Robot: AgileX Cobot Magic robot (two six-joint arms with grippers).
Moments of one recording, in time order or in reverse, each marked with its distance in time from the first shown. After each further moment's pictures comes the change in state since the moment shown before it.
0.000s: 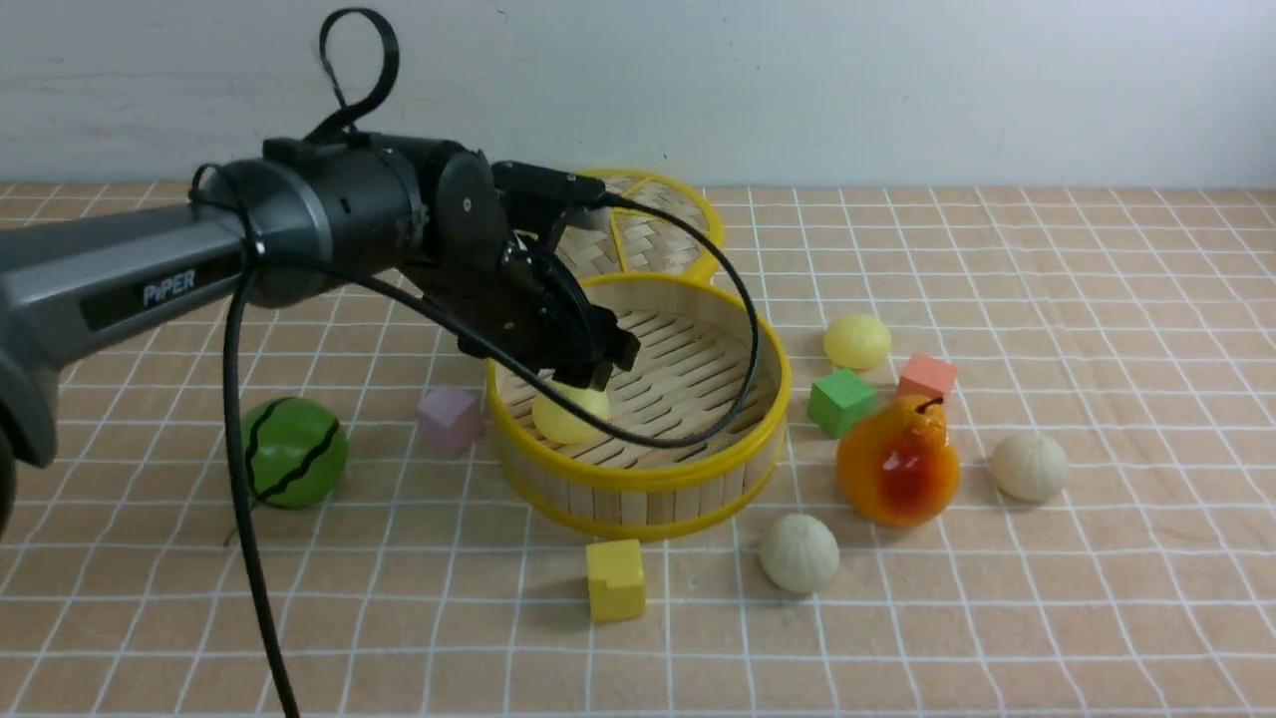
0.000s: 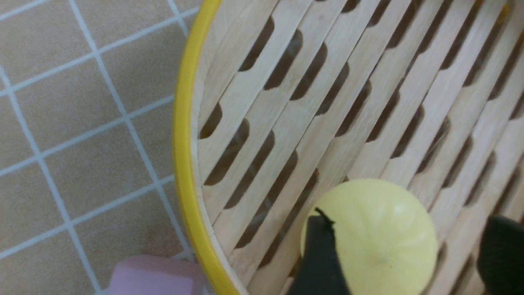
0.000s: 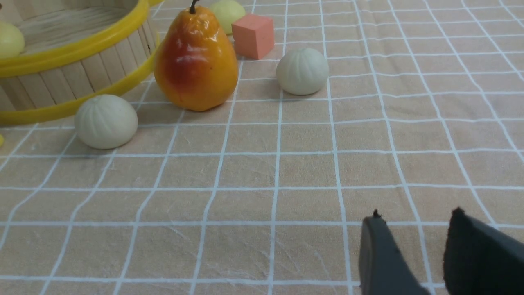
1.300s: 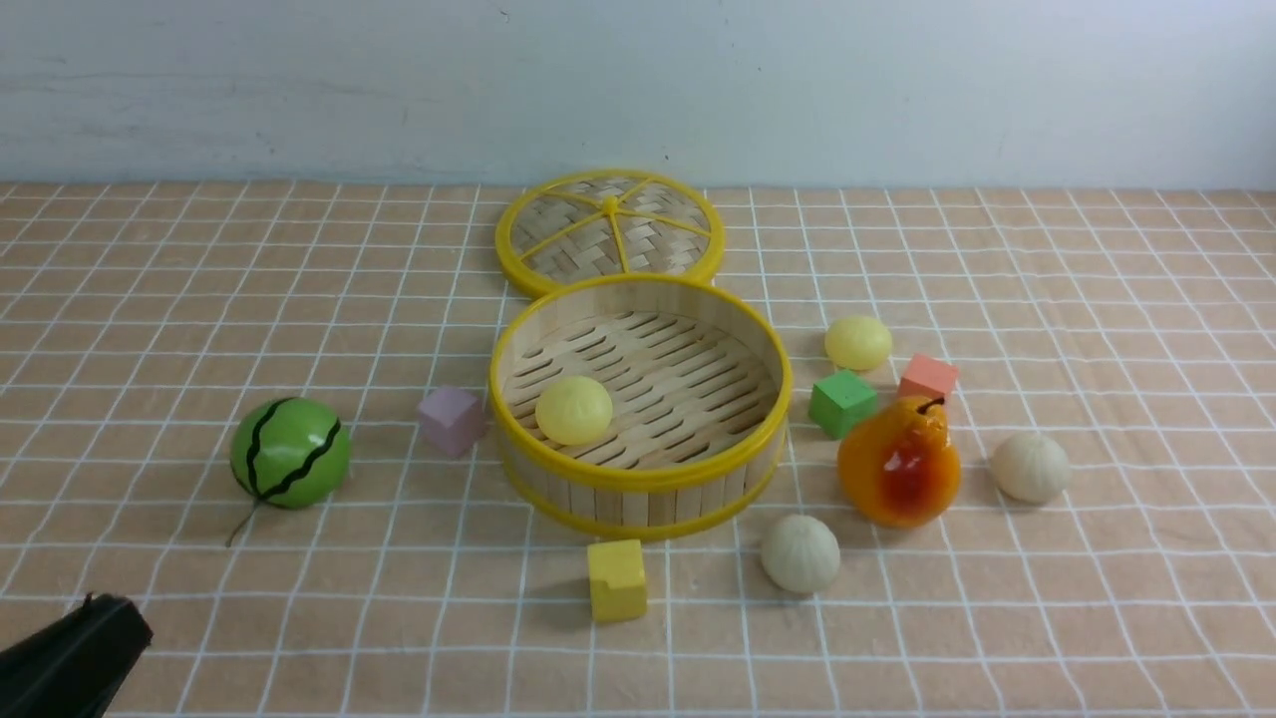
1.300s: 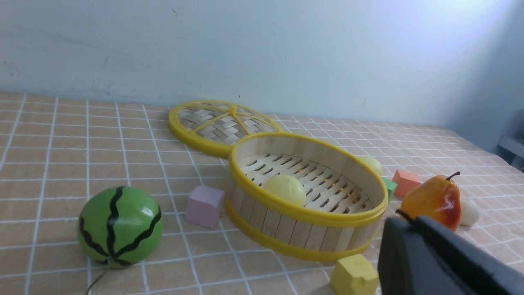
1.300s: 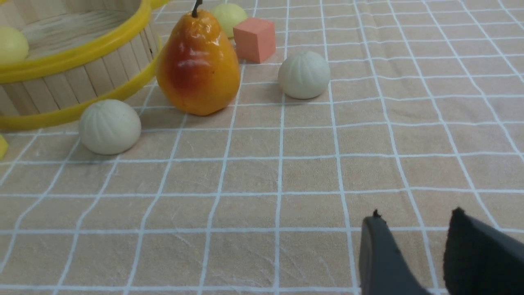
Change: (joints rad) right arm 0.000 0.000 0.002 0.024 -0.023 0.021; left arm -0.011 -1.815 1.574 -0.064 -0.720 -0.118
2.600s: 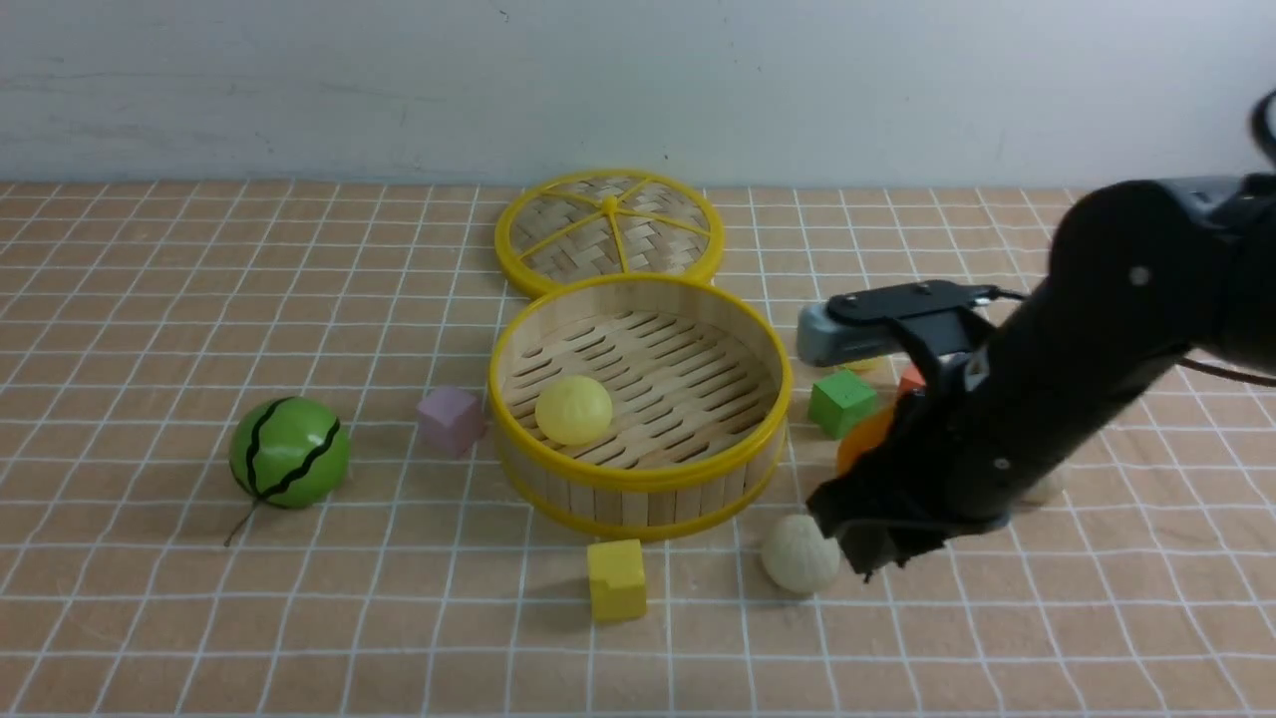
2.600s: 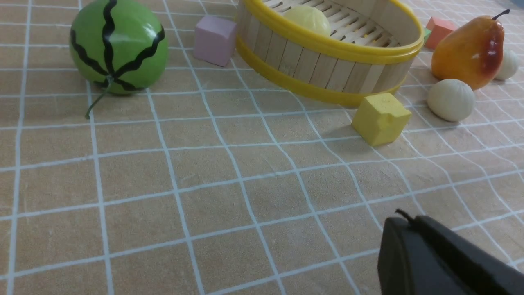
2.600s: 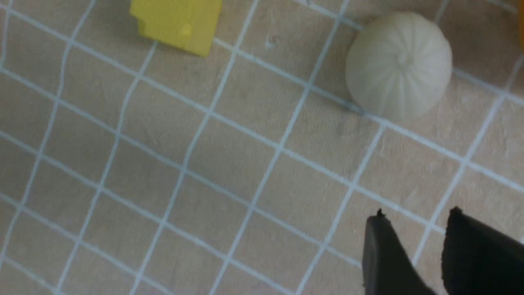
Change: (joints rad) right arm 0.424 1.681 -1.240 0.116 0.490 -0.060; left arm 0.000 -0.017 0.085 -0.003 0.241 0.000
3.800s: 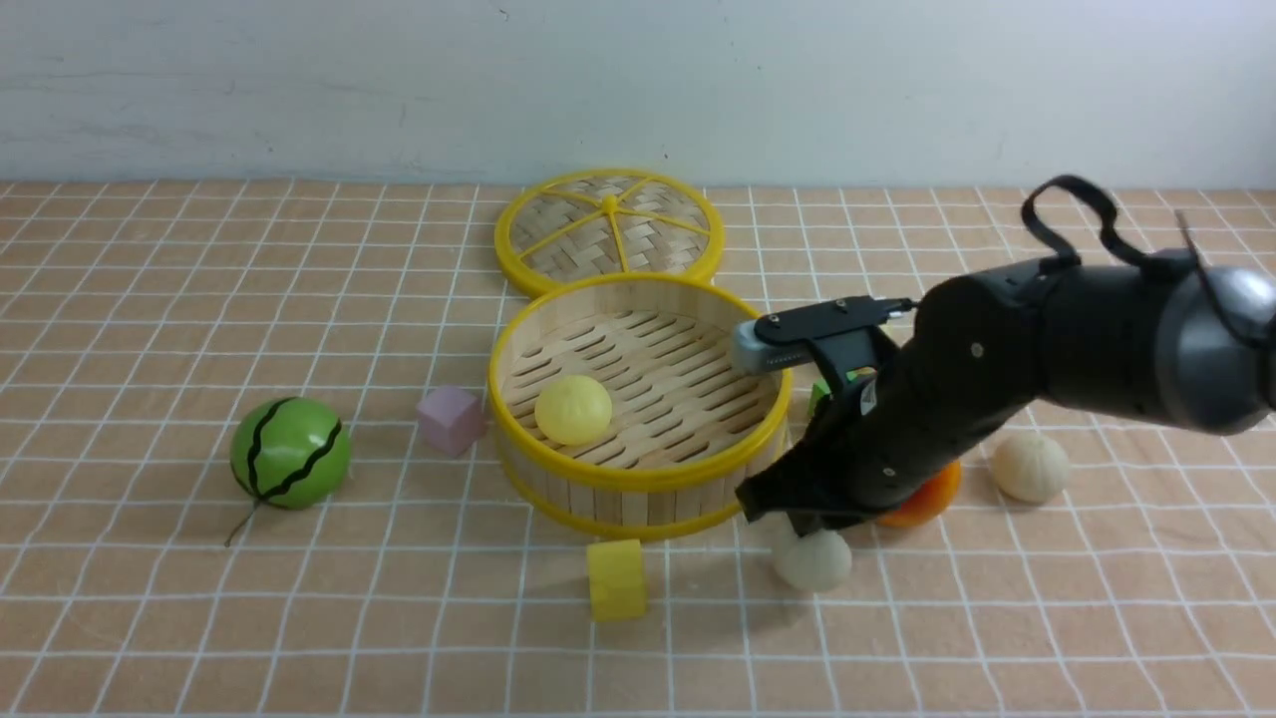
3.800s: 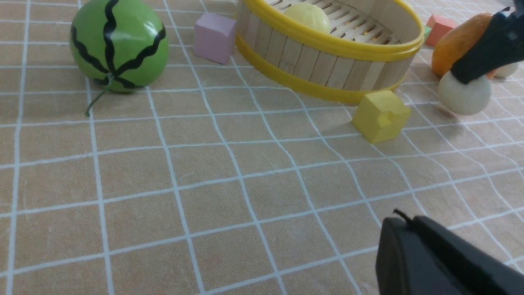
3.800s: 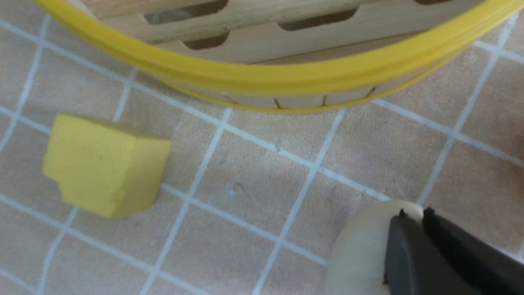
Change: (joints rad) right arm 0.005 0.143 -0.025 -0.042 -0.245 0.017; left arm 0.000 0.000 0.000 0.000 0.005 0.000
